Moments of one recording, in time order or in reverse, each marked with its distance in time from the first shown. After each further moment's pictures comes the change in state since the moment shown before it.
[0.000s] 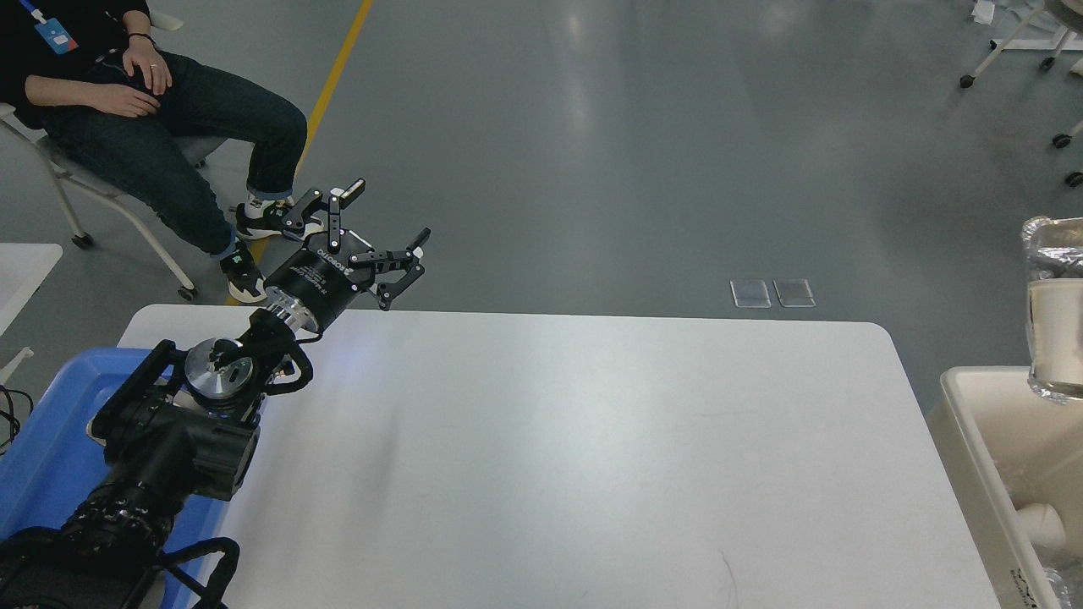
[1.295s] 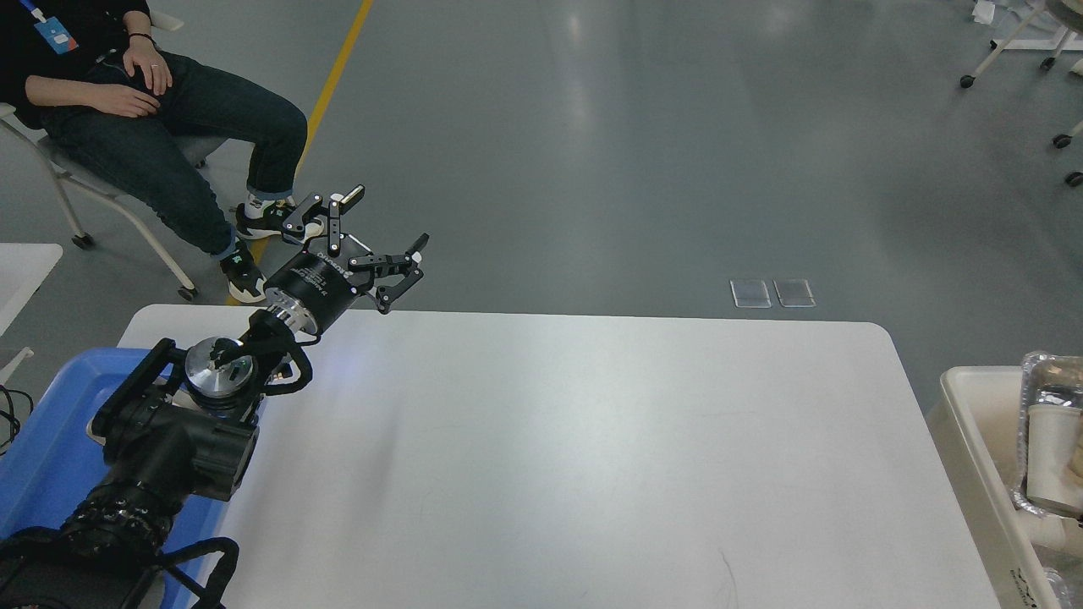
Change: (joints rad) left arm 0.000 -0.001 0.000 0.000 0.014 0.041 -0.002; right arm -0.241 0.149 0.052 -0.009 0.142 -0.280 -0.001
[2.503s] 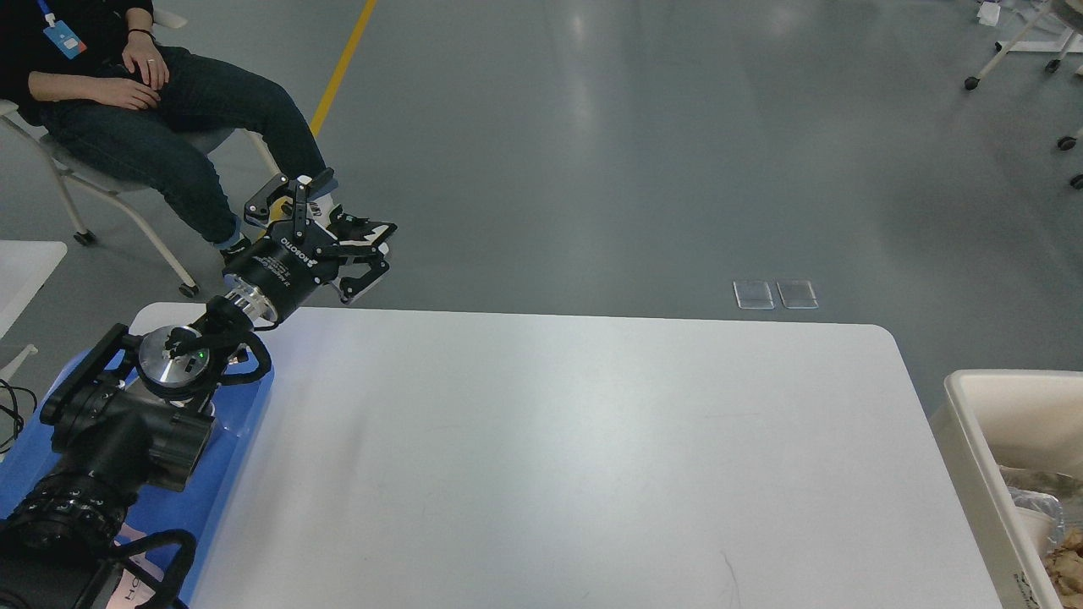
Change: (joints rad) left arm -0.026 0.103 0.043 -0.006 -0.003 -0.080 0.001; right arm 0.492 0.029 0.074 -0.431 -0.320 0.108 0.006
